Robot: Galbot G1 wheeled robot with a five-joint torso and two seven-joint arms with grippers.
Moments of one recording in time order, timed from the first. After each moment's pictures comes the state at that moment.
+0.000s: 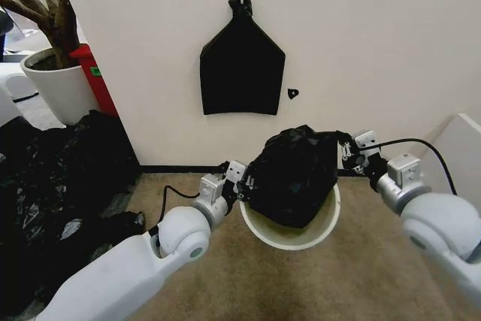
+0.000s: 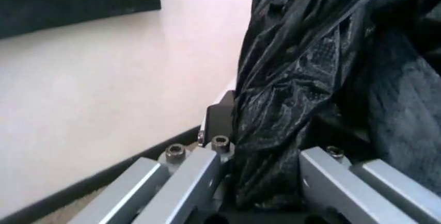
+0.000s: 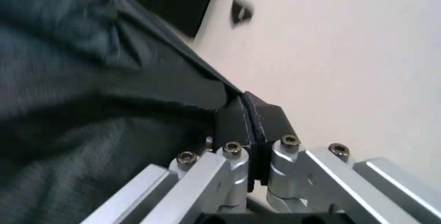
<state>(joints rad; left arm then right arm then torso) 0.77 -0.90 0.27 -2.08 -0.72 0.35 -0.31 -1.14 0.53 0.43 2.15 0.65 -0.47 0.11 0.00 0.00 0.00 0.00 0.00</state>
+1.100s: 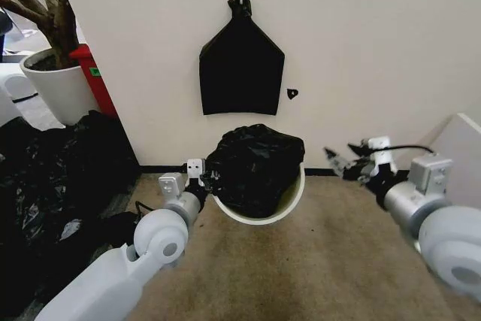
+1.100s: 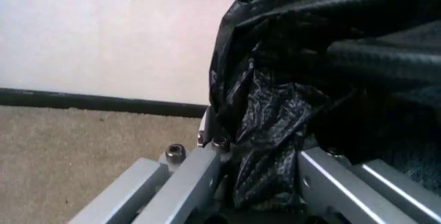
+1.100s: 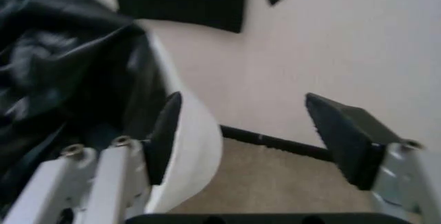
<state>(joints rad) 0.94 -0.92 0.02 -2.14 -1.10 0.33 -0.64 -1.24 0.59 0.50 2.50 1.17 -0.59 0.58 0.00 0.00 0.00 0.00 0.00</state>
